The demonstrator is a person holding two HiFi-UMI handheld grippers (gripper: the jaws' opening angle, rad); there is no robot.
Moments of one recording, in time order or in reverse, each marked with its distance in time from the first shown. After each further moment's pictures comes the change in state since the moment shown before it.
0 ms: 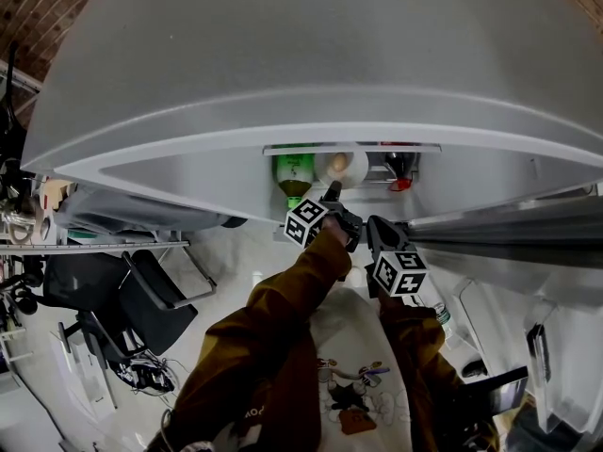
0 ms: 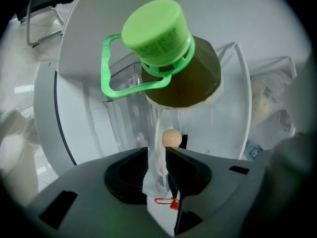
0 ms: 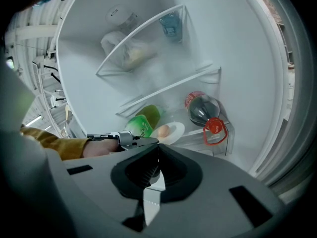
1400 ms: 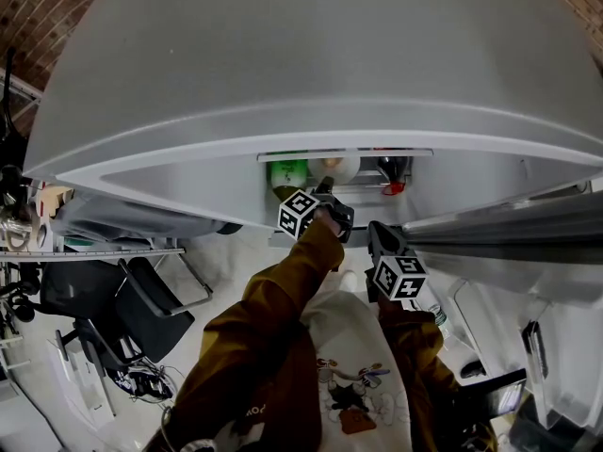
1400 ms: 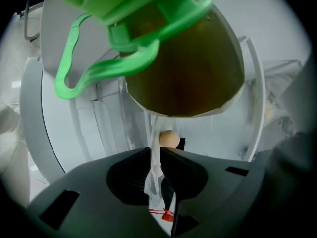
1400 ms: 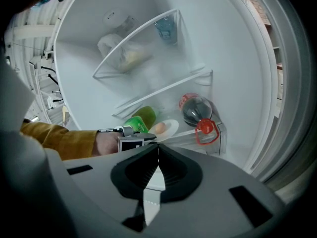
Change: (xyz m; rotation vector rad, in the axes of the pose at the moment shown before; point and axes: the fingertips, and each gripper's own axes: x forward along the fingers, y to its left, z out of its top) left arm 0.026 -0.012 0.014 -0.030 0.006 -0.031; right arm -0.011 -0.012 0.001 0.017 -0.007 -0.035
